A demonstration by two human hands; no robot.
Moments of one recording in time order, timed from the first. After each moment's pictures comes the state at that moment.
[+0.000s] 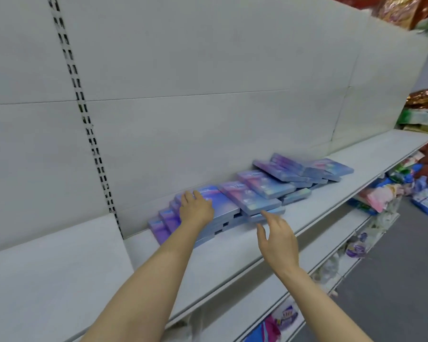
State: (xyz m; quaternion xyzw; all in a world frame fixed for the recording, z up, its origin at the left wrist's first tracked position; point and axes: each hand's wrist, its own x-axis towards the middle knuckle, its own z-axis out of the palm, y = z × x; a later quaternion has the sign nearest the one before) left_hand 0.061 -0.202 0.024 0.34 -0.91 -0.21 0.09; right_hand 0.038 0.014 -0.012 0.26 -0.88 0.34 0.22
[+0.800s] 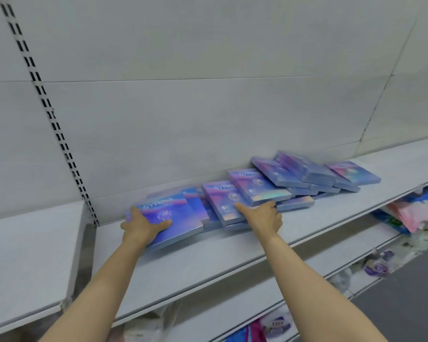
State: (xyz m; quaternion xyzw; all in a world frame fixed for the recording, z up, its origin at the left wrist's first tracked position) left_hand 0.104 -0.210 -0.017 0.56 -0.72 -0.38 0.16; right_hand -0.109 -0.014 -0.002 0.09 -0.92 0.37 -0.03
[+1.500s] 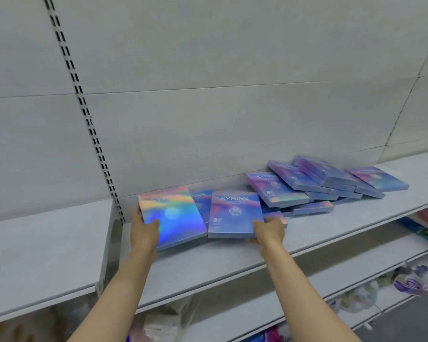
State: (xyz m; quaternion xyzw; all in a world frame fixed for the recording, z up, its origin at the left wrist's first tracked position) left_hand 0.140 -0.188 -0.008 0.48 -0.56 -0.52 0.42; right_hand -0.066 -0.016 -0.015 0.01 -0.76 0.62 -0.20
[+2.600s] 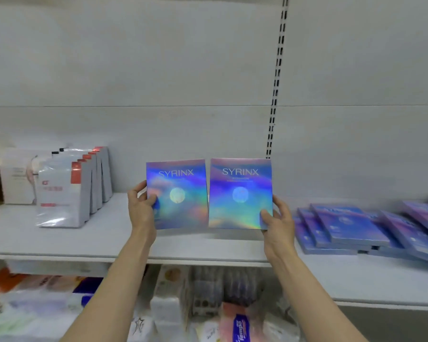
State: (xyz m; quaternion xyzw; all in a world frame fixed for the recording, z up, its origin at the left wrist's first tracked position) left_hand 0.504 -0.301 0.072 0.41 -0.40 -0.48 0.66; right_hand 0.272 -0.183 0.046 0.22 -0.44 0.81 -0.32
